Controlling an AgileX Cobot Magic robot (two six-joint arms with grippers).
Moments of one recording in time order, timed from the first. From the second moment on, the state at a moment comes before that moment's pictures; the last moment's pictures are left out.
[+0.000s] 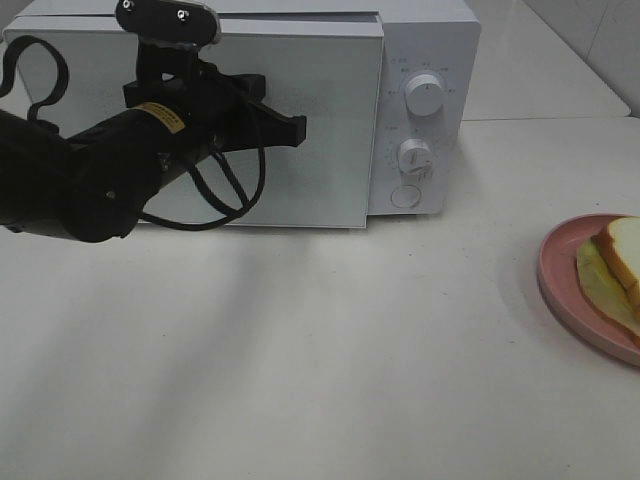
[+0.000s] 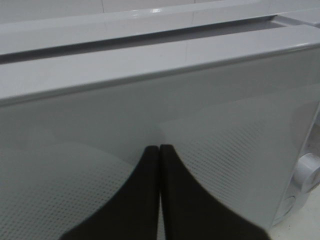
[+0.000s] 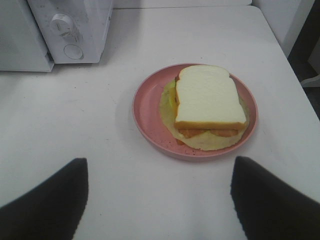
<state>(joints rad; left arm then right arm) -0.67 1.90 -0.93 -0.33 -0.75 0.21 0.06 0.00 -0.51 -0.07 1.04 0.08</state>
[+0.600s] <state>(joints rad) -0.69 1.99 -1.09 -0.42 -0.63 0.34 0.06 0.00 -0.51 -0.07 1.04 0.08</state>
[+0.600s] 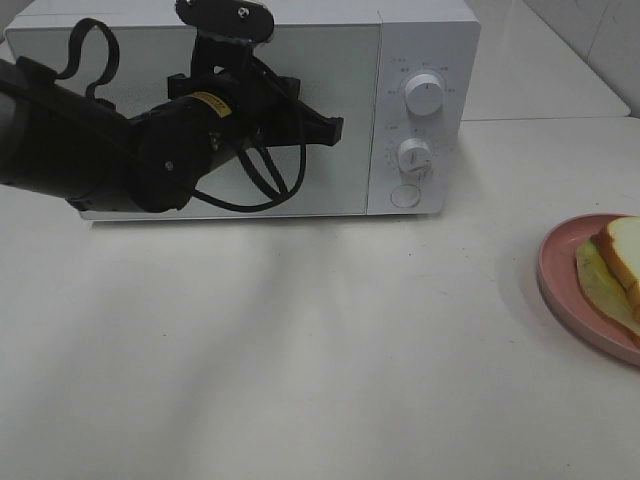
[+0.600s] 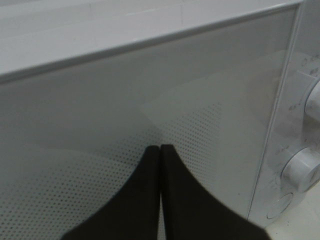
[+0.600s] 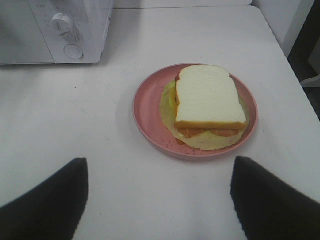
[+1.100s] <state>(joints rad) -0.69 1.98 -1.09 -0.42 -0.61 0.34 0.06 0.00 -0.51 -0.07 1.04 0.08</state>
